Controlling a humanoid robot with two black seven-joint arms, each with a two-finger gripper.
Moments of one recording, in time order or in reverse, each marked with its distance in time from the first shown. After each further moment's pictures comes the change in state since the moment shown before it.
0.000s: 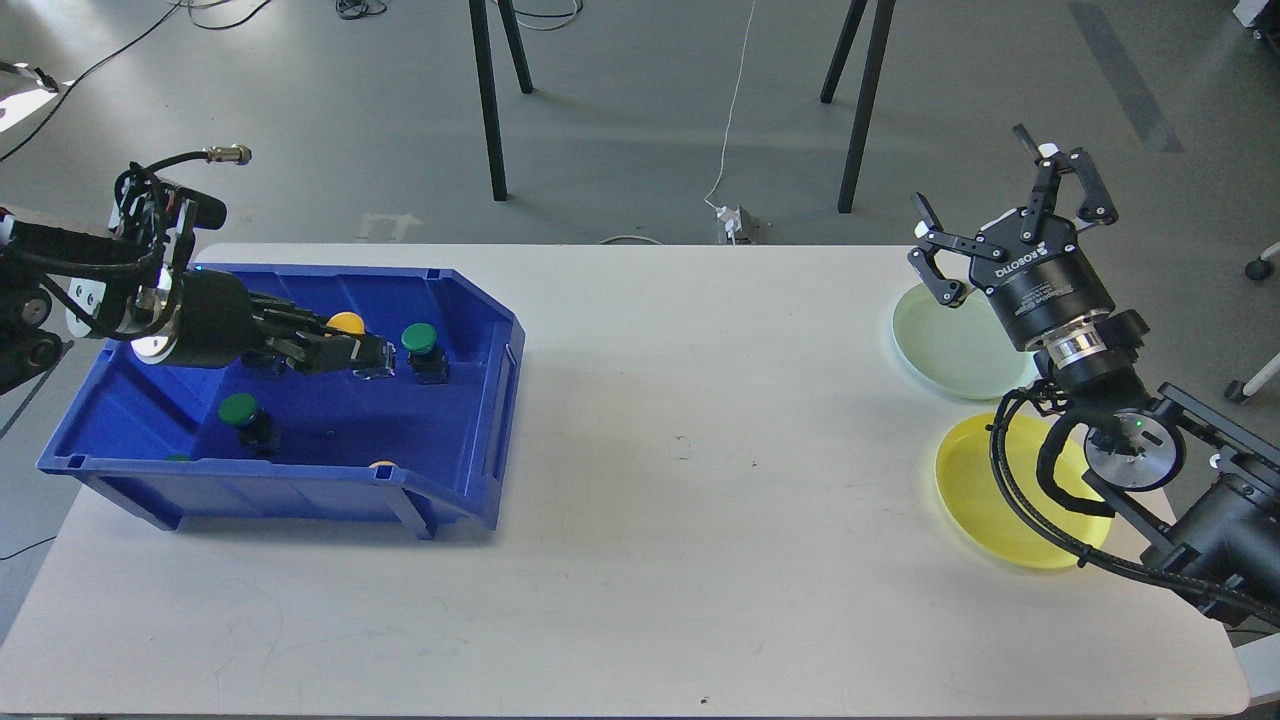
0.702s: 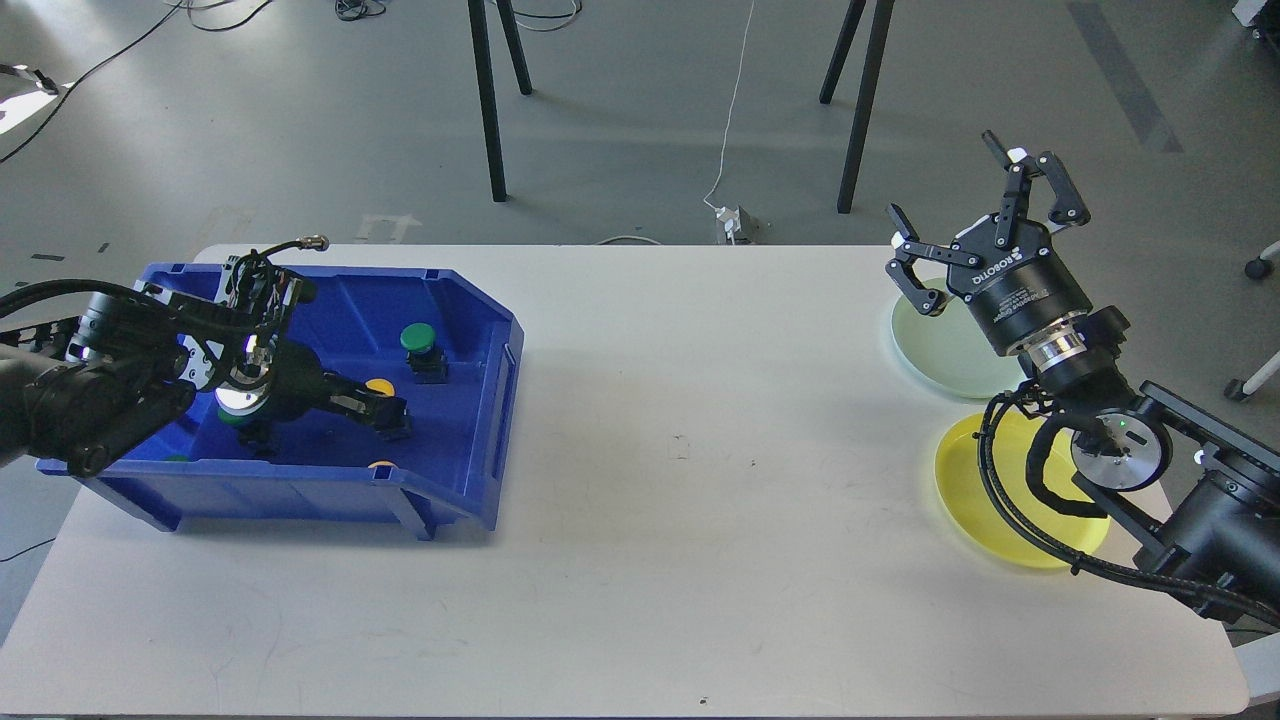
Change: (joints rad) left arm 0.105 -0.405 0.129 0.507 0.030 0.000 0.000; right arm 0.039 0.001 -0.134 0.007 -0.023 0.000 -0.005
